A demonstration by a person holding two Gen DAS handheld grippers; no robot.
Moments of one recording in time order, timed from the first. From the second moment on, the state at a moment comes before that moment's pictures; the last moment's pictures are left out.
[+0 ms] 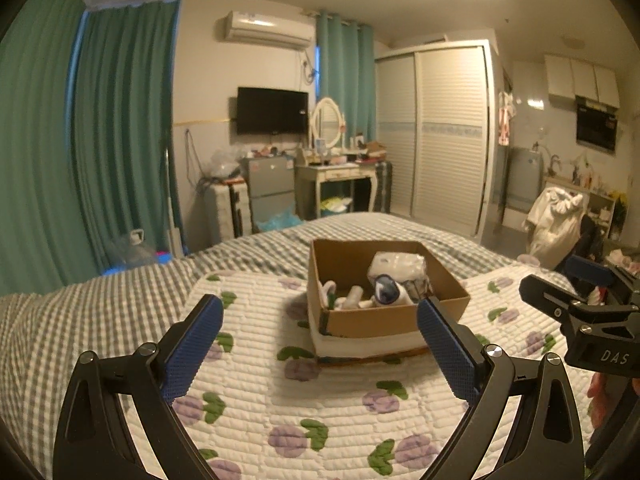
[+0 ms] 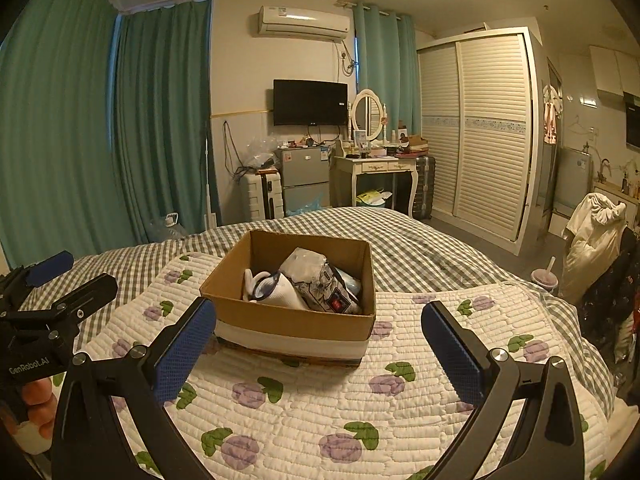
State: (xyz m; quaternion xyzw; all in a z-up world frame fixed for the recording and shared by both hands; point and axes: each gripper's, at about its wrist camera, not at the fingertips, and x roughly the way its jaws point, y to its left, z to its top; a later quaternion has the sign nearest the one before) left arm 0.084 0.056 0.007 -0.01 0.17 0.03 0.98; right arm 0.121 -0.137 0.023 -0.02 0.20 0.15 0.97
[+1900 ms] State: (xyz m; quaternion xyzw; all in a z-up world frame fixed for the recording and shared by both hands) left arm 0.086 0.060 0.002 -0.01 0.18 0.02 0.98; right arm 0.117 -0.135 0.018 -0.03 0.20 0.16 0.97
